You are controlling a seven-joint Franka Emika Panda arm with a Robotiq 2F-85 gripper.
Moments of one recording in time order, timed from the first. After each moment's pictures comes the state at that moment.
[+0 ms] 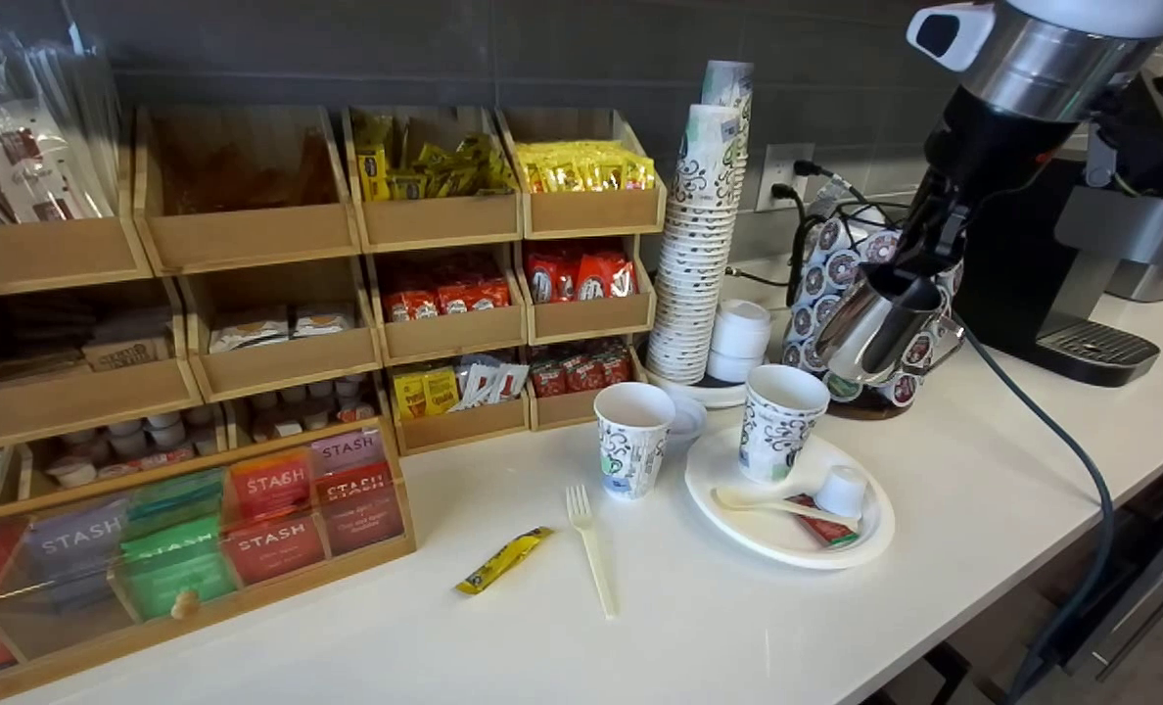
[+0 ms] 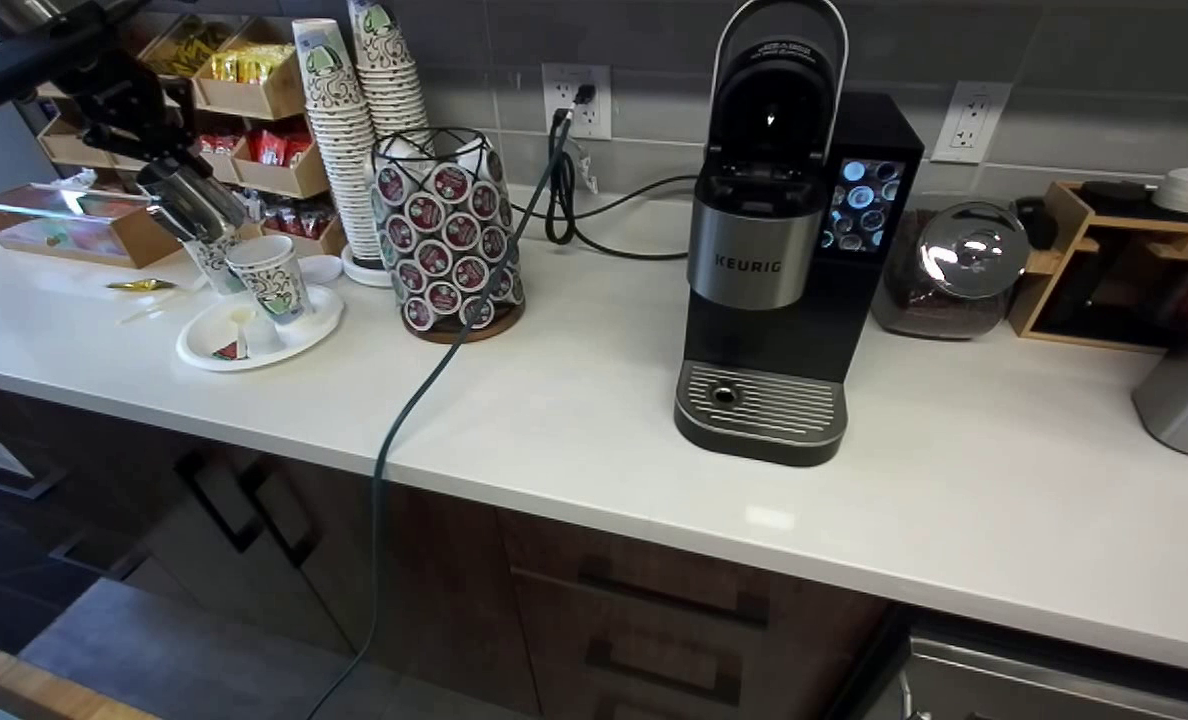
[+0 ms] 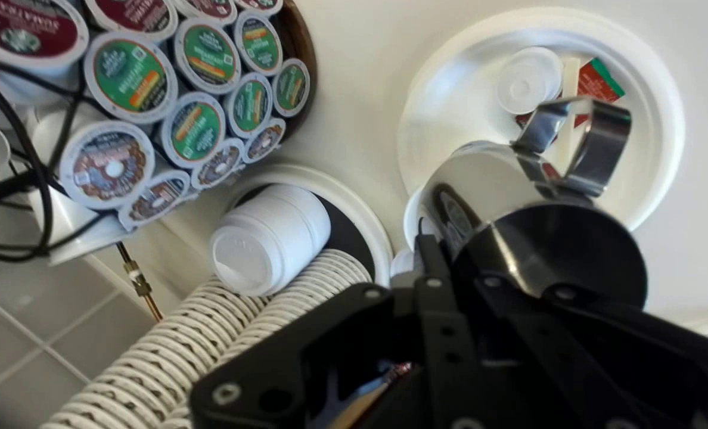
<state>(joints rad) 0.10 -0.20 0.13 -2.41 -0.42 2.52 -0.17</state>
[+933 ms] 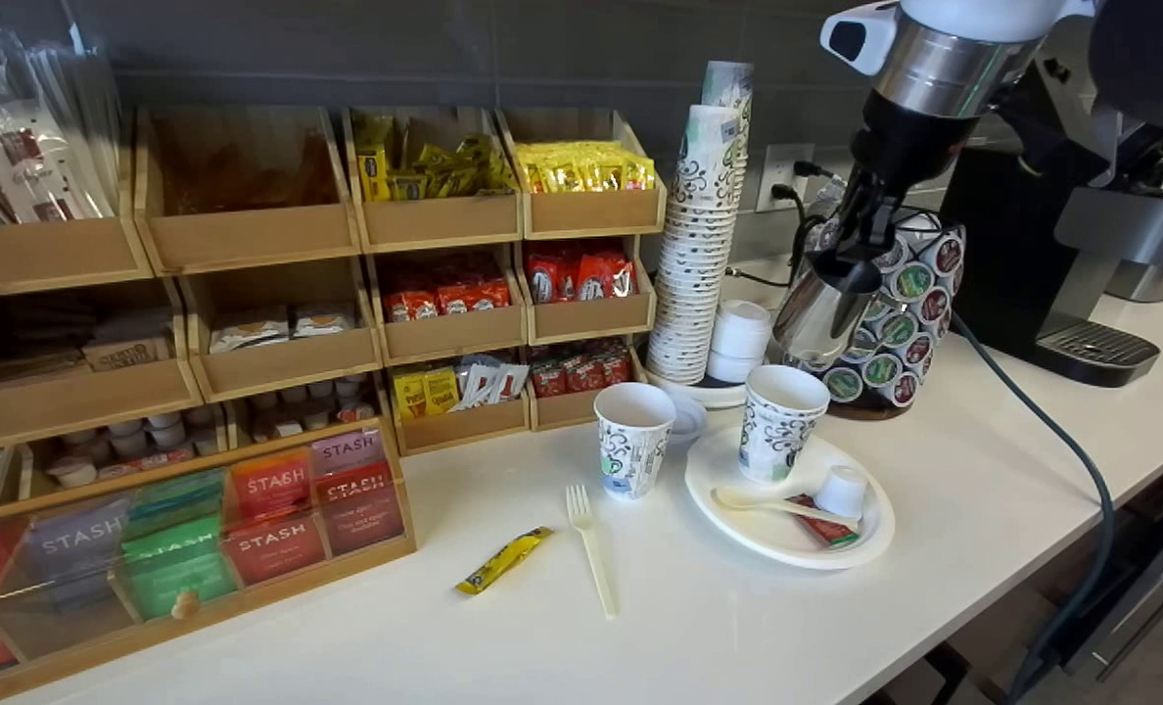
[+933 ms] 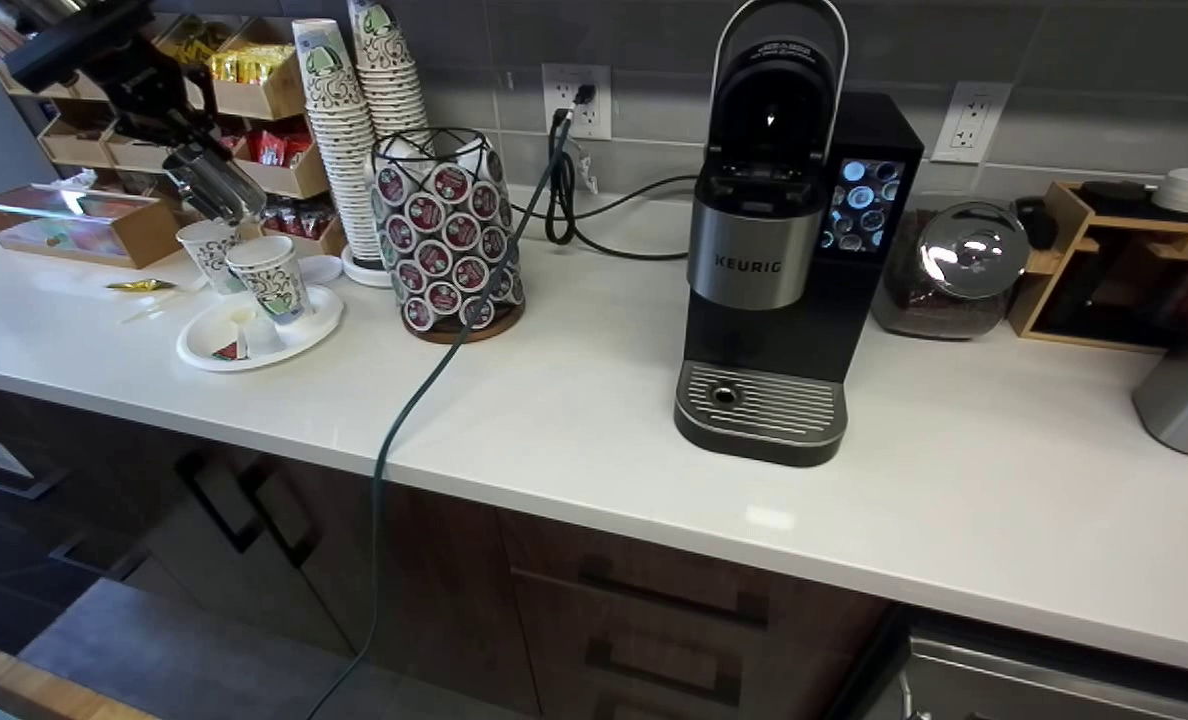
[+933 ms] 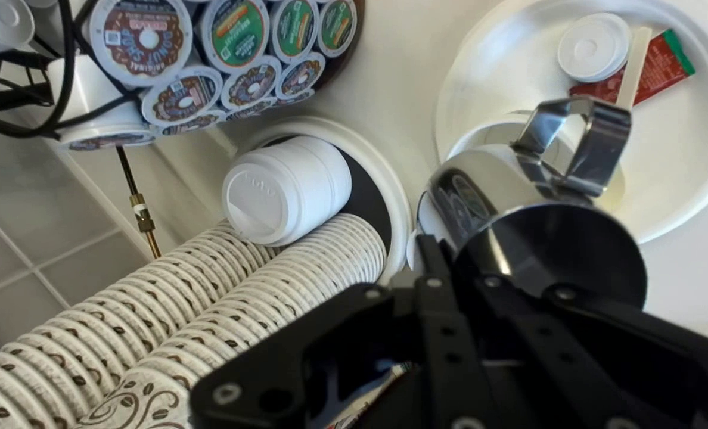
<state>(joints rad) 0.10 -0.05 0.16 -2.22 -0.53 2.46 -0.20</state>
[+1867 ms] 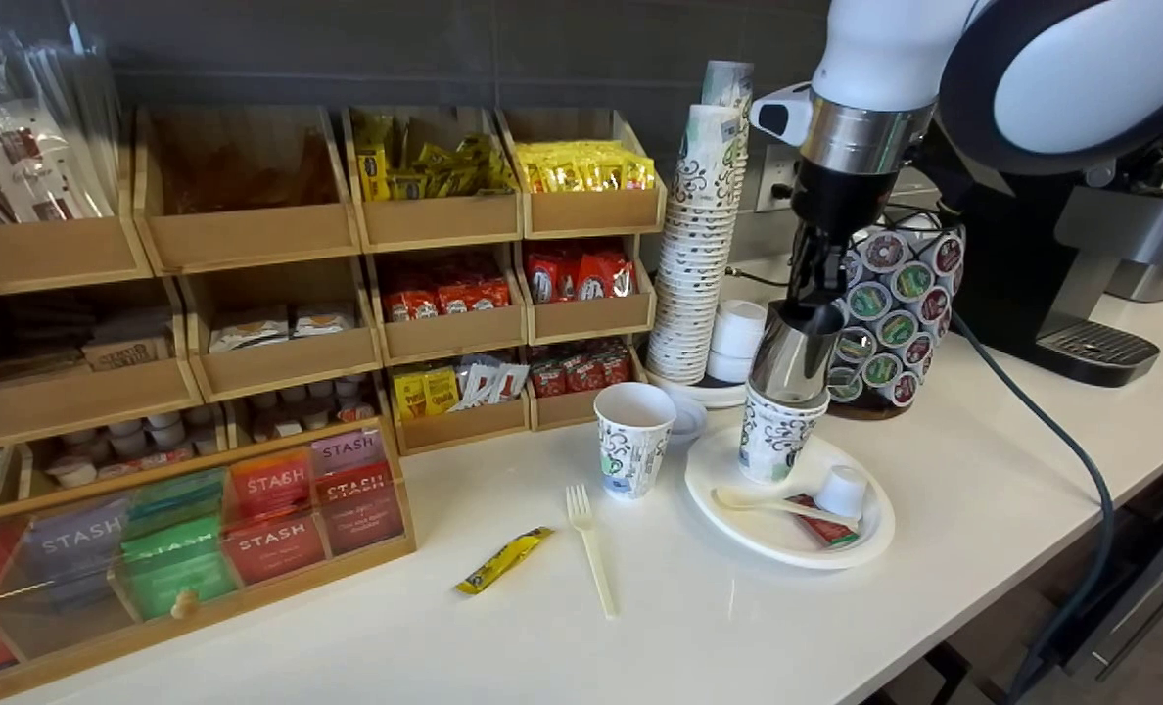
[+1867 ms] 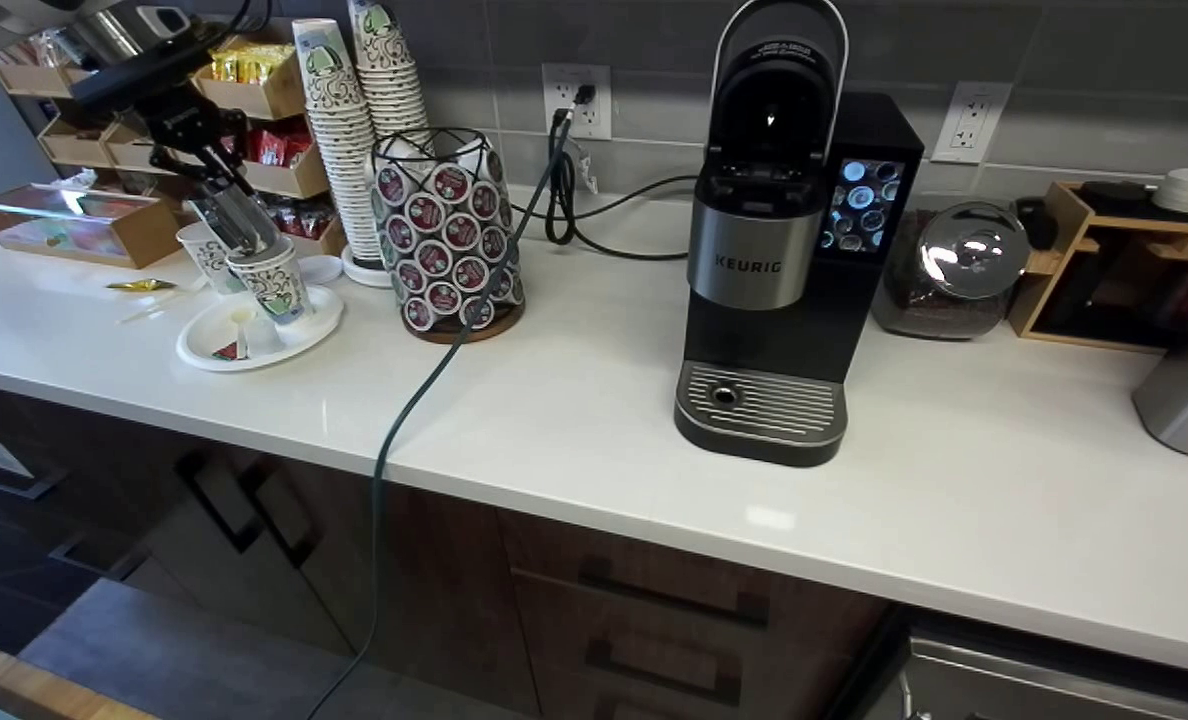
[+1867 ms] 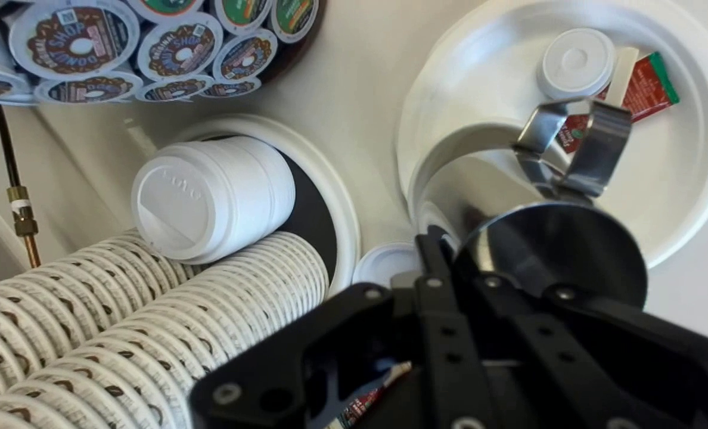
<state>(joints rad) 0.12 0.14 0.16 -2.08 -0.47 2.38 -0.36</state>
